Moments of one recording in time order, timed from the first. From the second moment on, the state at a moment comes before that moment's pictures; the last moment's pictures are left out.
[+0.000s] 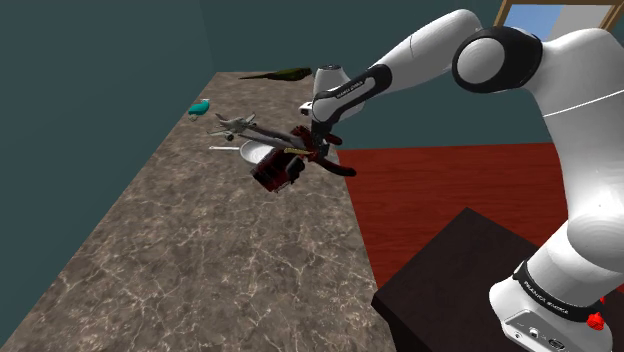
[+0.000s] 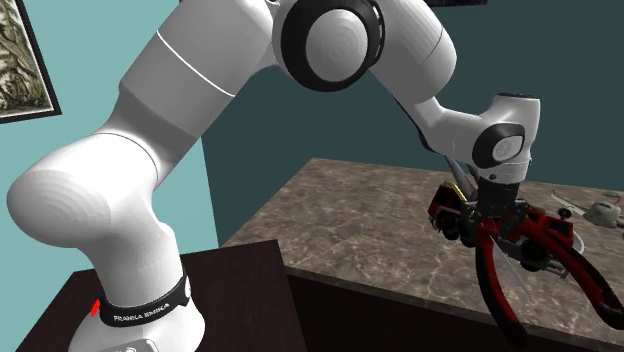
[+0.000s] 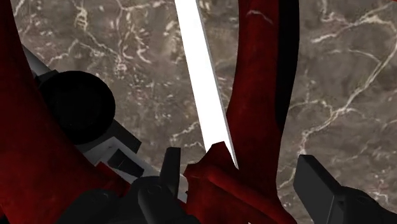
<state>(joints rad) -0.13 0.77 0.19 -1.48 -0.16 2.36 -1.09</state>
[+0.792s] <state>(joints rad) -0.12 0.79 0.17 -1.46 -0.15 2.41 -1.11</state>
